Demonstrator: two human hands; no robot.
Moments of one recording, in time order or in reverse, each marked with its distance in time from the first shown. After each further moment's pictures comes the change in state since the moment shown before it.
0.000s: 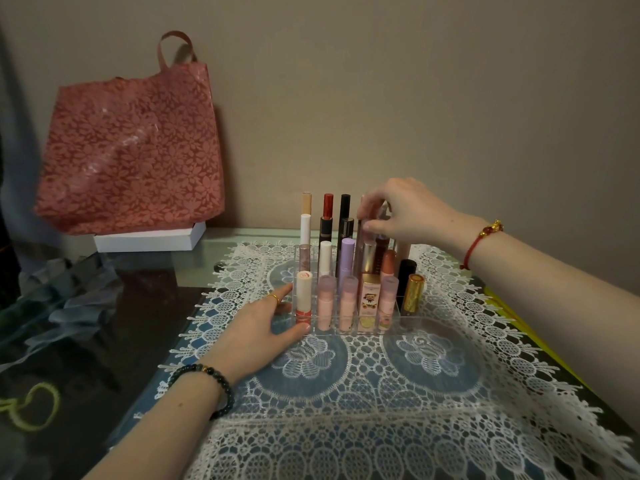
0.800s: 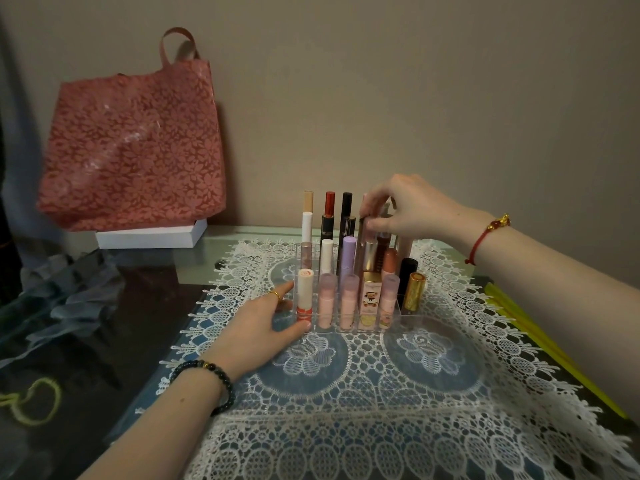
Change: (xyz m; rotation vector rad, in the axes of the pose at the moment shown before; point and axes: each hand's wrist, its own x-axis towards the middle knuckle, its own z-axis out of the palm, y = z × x) left_hand -0.001 0.001 -0.001 0.014 -0.001 0.016; right_hand 0.001 0.002 -0.004 0.054 -0.053 0.005
